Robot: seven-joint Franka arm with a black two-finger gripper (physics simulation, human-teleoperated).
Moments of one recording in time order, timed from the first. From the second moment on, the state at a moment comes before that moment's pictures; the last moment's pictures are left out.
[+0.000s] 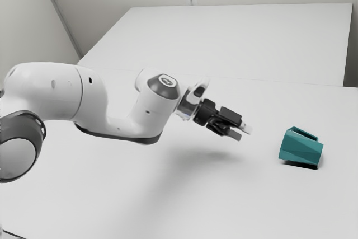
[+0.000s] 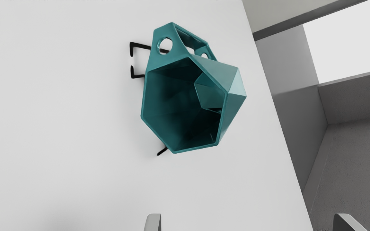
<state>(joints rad) -0.39 0.32 0.04 -1.97 -1.32 2.19 0.88</state>
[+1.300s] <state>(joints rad) -0.53 0.61 0.04 -1.64 -1.32 2.19 0.83</state>
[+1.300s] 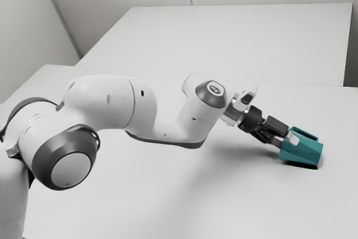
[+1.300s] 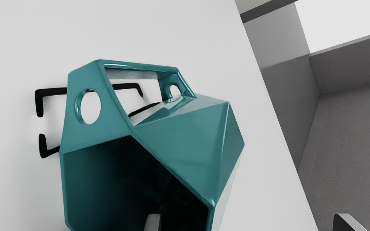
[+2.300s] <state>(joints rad) -0.56 0.65 0.05 -1.59 -1.32 2.20 0.81</state>
